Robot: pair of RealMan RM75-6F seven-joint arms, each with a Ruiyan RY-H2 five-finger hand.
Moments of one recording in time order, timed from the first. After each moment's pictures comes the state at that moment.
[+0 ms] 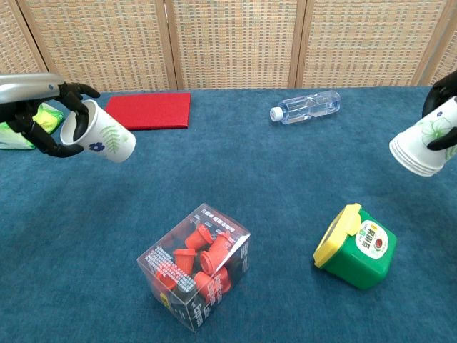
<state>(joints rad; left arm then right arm) -0.75 -1.25 -0.10 -1.92 0.76 1.15 0.48 0.67 -1.19 0.18 -1.81 -0.64 1.12 -0.25</state>
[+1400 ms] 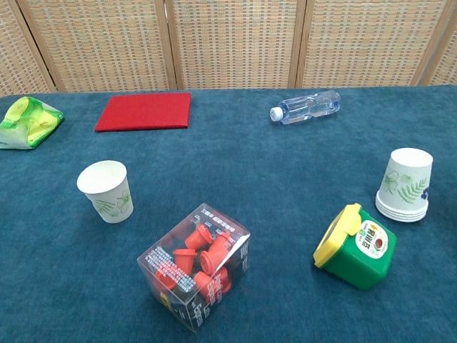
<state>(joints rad) -0.29 -1.23 0.12 -1.78 1.44 1.63 0.40 0.34 -1.25 -0.01 -1.73 -1.26 1.48 -0.24</state>
